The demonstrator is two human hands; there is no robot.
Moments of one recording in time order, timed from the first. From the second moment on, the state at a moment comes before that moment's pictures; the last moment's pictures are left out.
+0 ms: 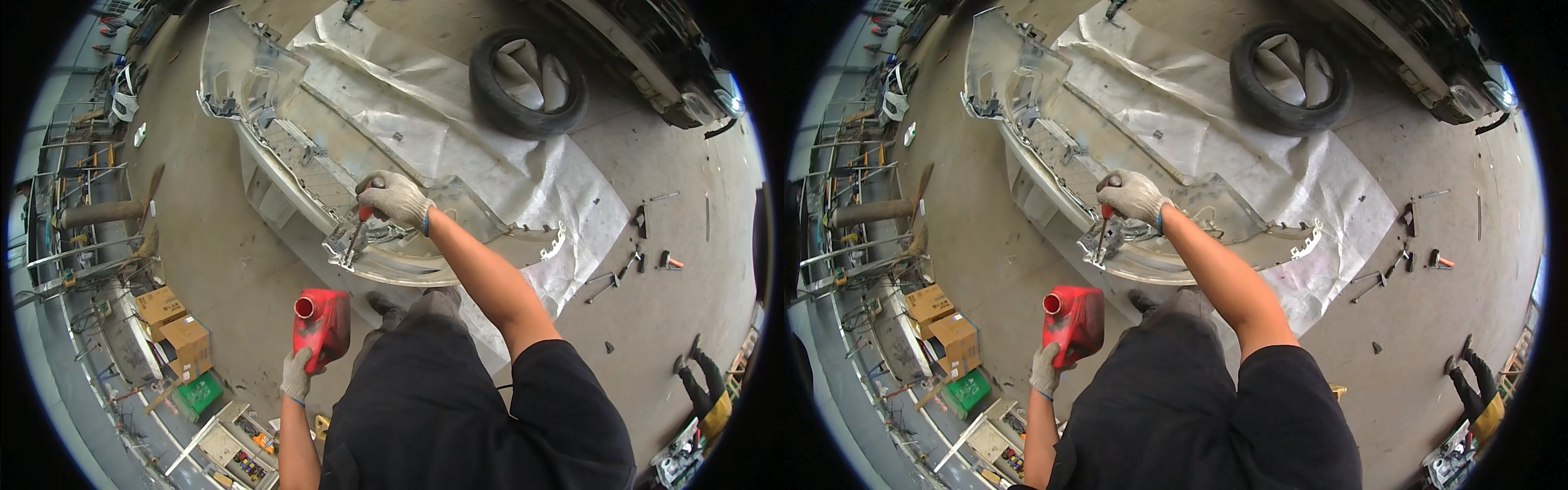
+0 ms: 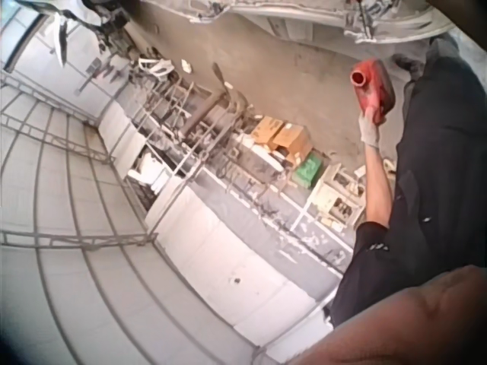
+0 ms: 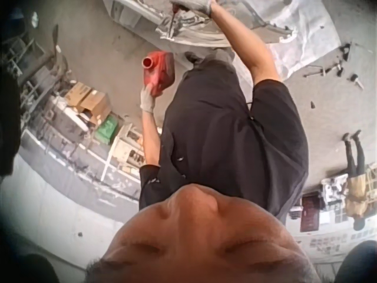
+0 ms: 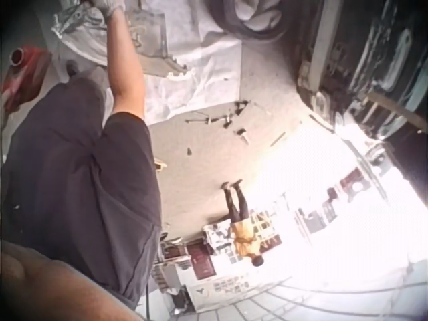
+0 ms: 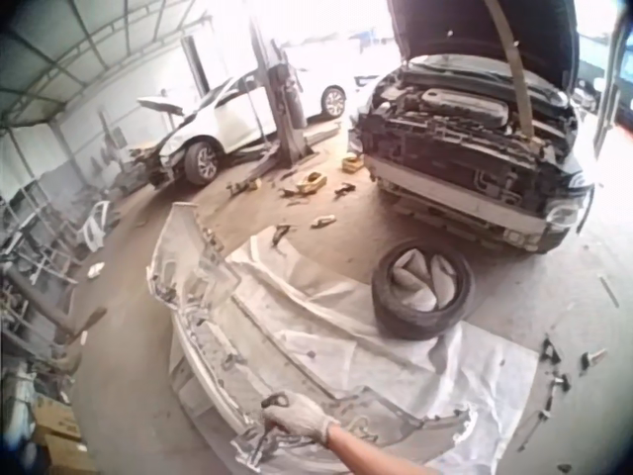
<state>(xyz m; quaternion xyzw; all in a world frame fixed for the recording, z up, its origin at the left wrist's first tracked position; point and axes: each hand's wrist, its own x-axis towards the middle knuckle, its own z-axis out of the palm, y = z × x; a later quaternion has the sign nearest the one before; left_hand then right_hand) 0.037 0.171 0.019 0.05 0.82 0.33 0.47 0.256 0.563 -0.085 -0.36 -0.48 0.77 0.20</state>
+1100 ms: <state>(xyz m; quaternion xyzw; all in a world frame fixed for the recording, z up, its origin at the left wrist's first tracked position) -0.037 -0.032 -0.010 0.06 0.80 0.42 0.44 0.156 0.314 0.190 -0.20 -0.63 0.73 0.18</state>
